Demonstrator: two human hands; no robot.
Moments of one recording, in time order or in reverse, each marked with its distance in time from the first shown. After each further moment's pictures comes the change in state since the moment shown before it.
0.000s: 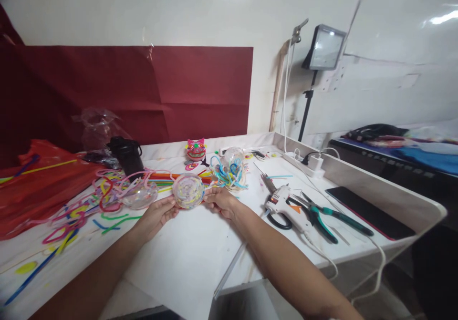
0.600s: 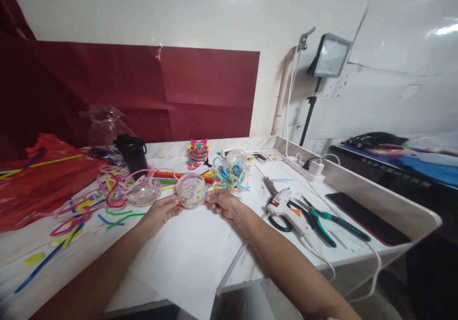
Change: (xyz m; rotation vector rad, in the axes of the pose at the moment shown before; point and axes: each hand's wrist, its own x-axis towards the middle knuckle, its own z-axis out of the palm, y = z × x) left_hand 0.002 -0.001 -0.002 0.015 0.036 -0.008; right_hand 0.003 0.003 -0.001 -0.006 0.003 0.054
